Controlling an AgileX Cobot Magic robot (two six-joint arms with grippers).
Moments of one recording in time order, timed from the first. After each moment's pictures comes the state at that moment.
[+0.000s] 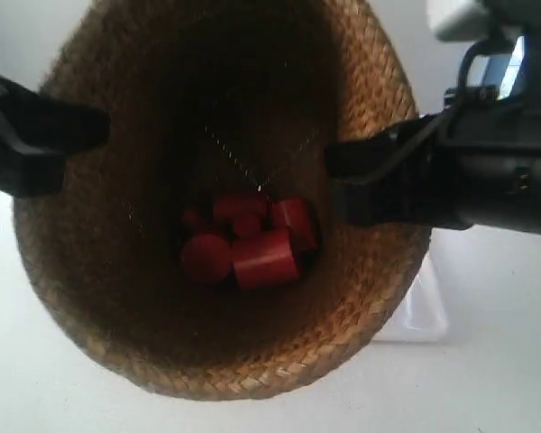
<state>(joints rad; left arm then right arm) -0.57 0.86 -0.86 -0.11 0.44 0.05 0.57 0.93 -0.77 0.30 0.30 -0.08</state>
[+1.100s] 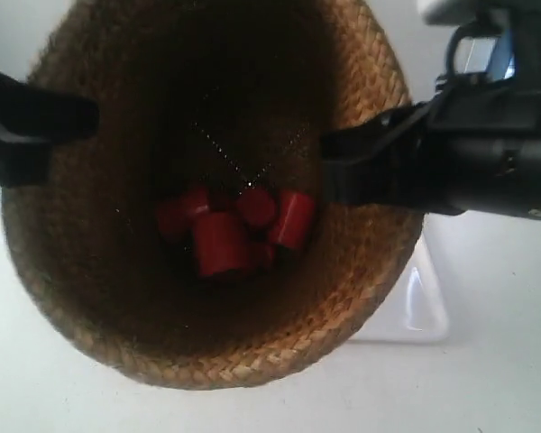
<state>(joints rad) -0.55 0.85 -0.84 -0.12 0.42 0.06 0.58 0.97 -0.80 0.18 0.29 0.05</state>
